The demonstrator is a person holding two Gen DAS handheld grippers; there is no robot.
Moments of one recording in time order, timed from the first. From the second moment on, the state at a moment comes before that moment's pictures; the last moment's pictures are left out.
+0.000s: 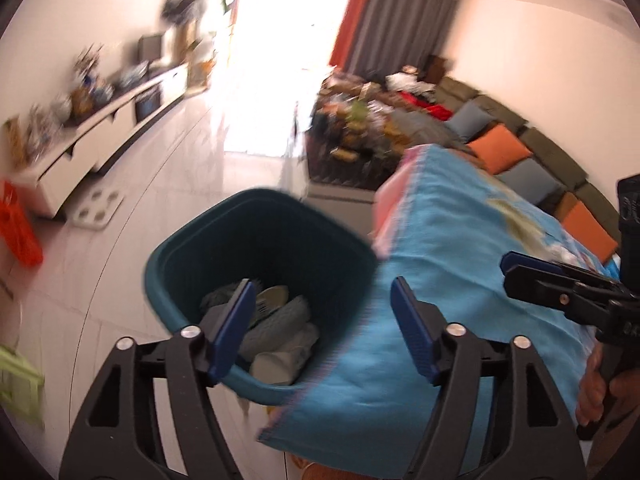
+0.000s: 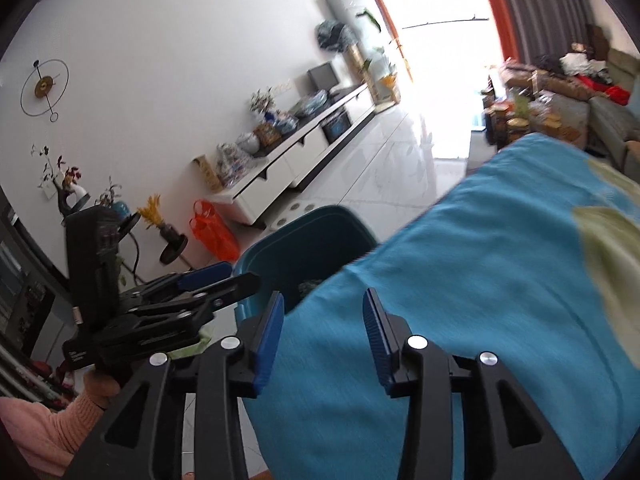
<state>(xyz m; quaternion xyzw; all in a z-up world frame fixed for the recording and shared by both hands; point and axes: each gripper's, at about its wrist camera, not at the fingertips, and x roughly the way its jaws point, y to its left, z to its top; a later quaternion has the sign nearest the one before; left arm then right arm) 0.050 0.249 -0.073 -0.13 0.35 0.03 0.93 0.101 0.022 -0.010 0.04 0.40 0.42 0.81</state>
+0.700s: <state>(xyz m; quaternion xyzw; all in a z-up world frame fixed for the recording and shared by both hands) 0.054 0.019 -0.050 -0.02 0.34 -0.23 0.91 0.026 -0.236 0.005 0.12 0.33 0.18 0.92</state>
